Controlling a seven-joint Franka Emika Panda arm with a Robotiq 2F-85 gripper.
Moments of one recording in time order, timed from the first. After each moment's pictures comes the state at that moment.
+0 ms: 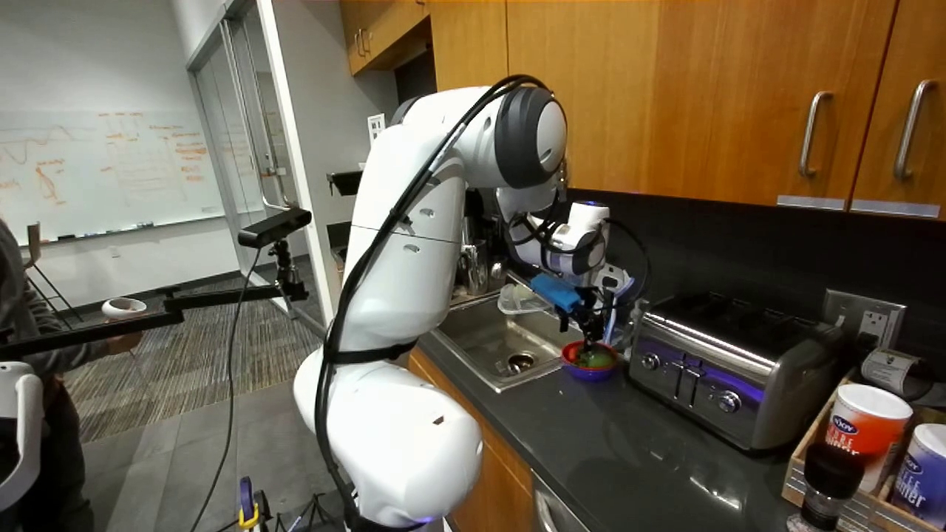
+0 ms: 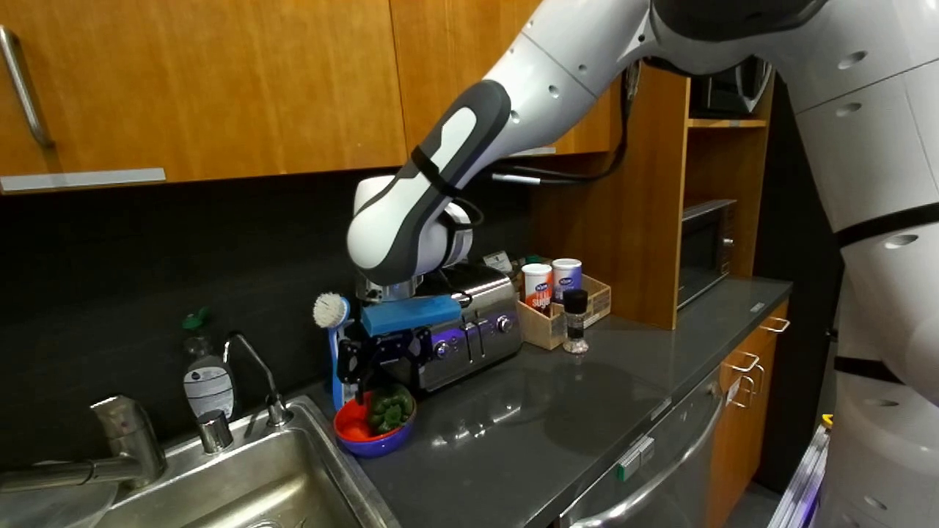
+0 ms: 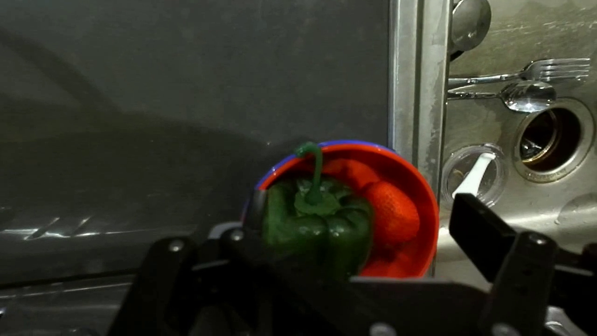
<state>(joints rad) 0.26 0.33 0.15 -2.04 0.07 2.43 0.46</state>
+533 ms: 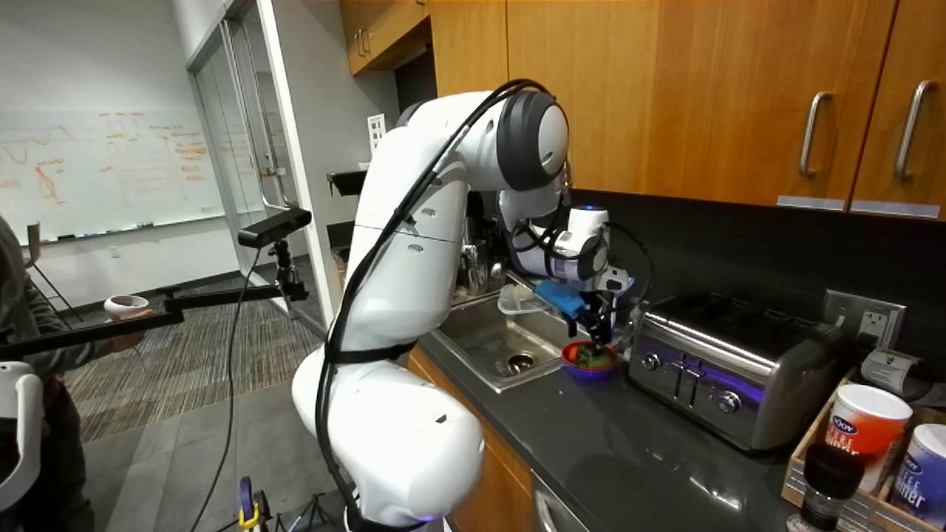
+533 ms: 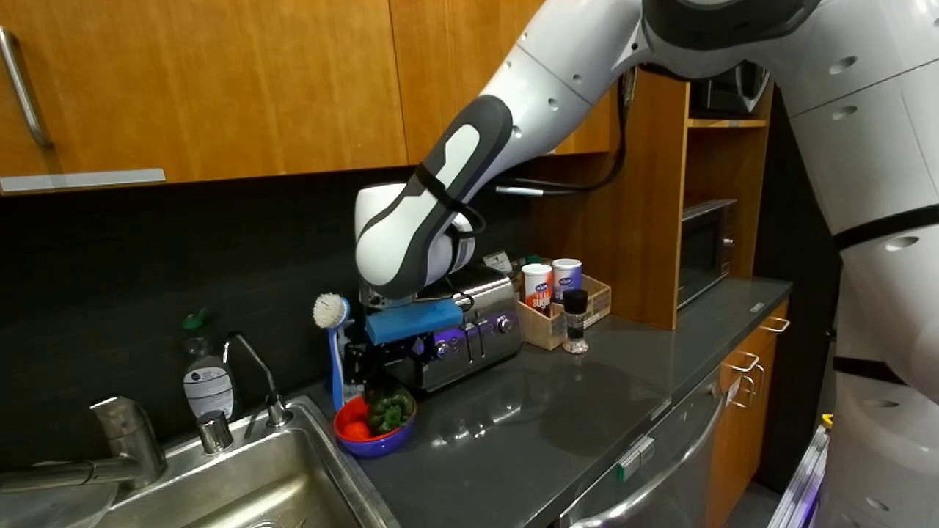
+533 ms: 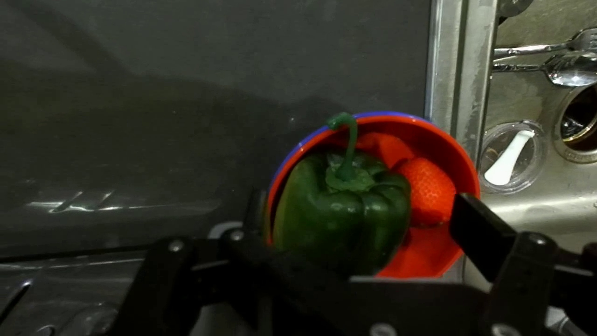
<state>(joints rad) 0.28 0.35 0.11 -2.04 -0.02 2.49 0.52</state>
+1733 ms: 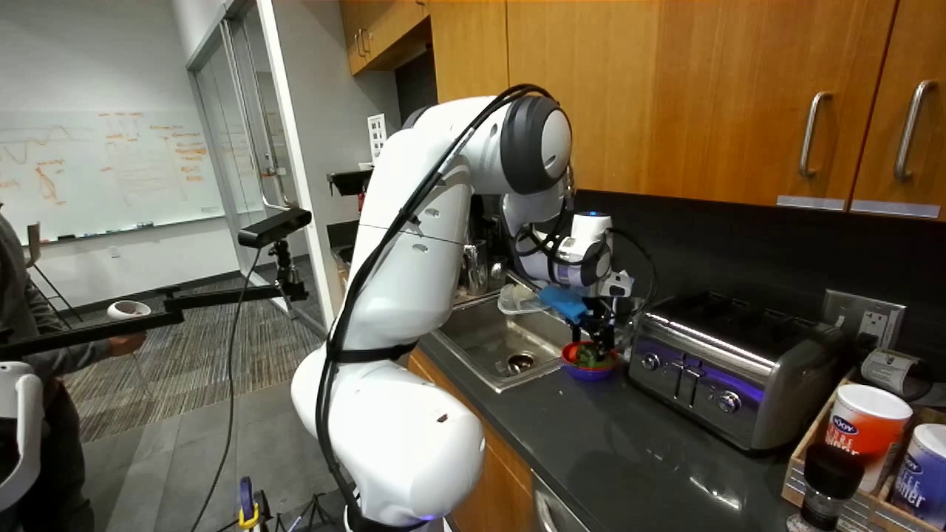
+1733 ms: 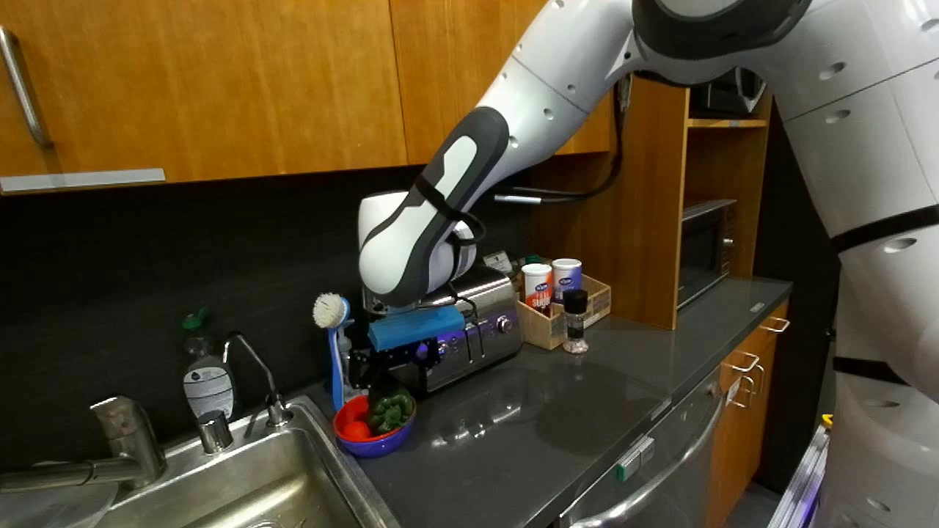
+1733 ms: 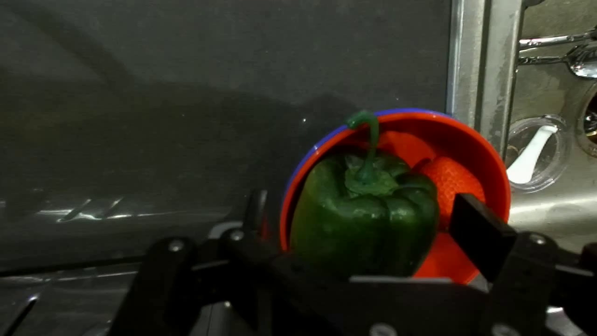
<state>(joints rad) 0.29 0.37 0.08 -2.04 -0.02 2.50 0.54</state>
